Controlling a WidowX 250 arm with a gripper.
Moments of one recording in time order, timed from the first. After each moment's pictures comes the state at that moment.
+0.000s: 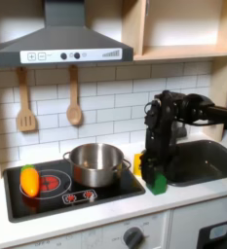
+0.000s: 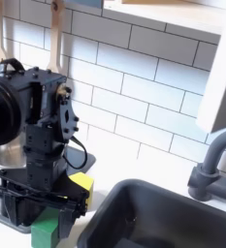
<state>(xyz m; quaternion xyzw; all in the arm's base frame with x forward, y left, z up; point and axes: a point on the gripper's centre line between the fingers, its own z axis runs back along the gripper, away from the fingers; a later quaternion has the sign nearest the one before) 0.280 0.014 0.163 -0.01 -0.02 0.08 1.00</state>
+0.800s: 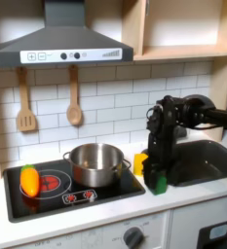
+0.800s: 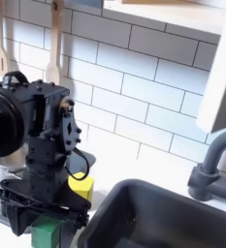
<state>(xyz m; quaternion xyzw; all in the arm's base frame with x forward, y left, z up) 0.277 0.009 0.152 -0.01 -0.02 0.07 1.00</state>
